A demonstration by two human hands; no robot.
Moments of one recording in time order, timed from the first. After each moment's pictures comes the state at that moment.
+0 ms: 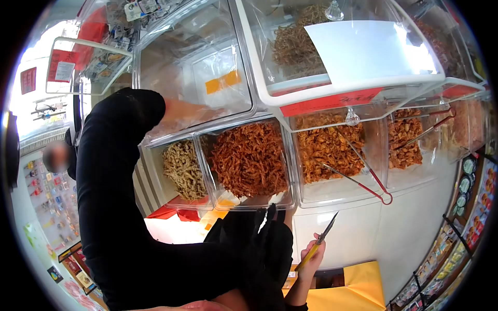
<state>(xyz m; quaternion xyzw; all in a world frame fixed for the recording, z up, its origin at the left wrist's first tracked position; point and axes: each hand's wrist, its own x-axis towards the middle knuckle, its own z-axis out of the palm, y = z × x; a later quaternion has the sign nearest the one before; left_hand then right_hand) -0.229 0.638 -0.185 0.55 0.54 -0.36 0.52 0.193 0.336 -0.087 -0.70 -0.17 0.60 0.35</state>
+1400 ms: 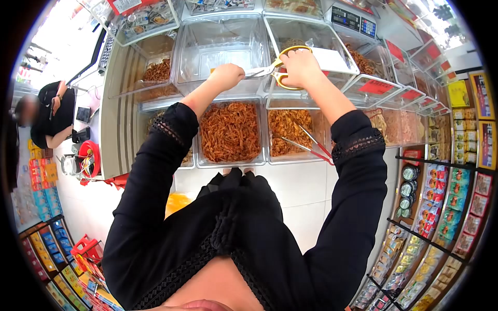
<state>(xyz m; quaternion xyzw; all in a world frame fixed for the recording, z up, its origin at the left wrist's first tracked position) -0.140 0.556 -0.029 0.73 0.65 0.08 0.19 0.070 0.626 0.080 -0.27 -0.95 -0.14 -0.11</state>
